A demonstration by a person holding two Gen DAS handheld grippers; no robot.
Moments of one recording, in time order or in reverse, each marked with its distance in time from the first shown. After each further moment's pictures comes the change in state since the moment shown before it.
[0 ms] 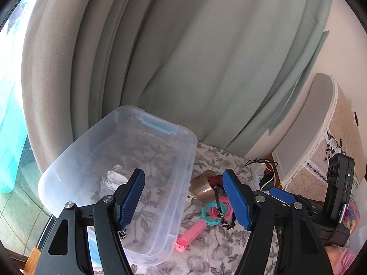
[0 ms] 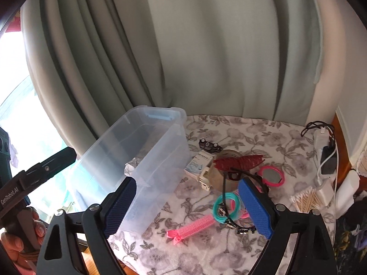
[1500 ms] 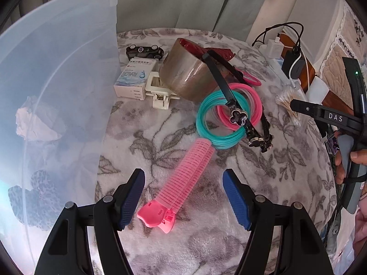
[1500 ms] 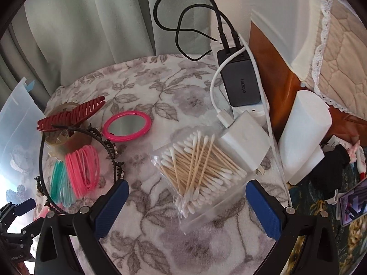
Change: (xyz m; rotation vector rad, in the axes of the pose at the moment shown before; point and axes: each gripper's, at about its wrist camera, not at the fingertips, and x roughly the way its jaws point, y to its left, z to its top) left arm 0.174 -0.032 -0.127 0.296 0.518 0.069; right arm 0.091 -0.208 -0.073 0.166 0.226 -0.352
